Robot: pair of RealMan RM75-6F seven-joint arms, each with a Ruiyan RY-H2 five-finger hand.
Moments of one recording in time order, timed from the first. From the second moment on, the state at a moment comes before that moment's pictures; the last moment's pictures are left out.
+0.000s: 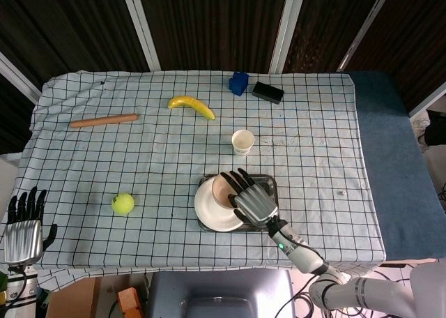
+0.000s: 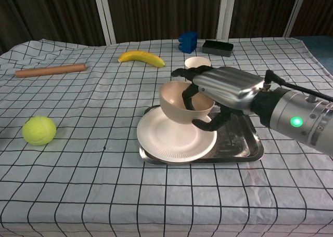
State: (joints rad) left arm -0.10 -1.55 -0.10 -1.08 1.41 1.57 0.14; right arm 0.66 -1.66 0.16 -1.50 -1.40 0.96 -0.47
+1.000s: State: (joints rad) left arm -0.09 -1.54 -0.11 -1.08 1.40 1.56 0.12; right arm 0.67 -1.54 0.11 -1.59 -1.33 0.98 -0.54
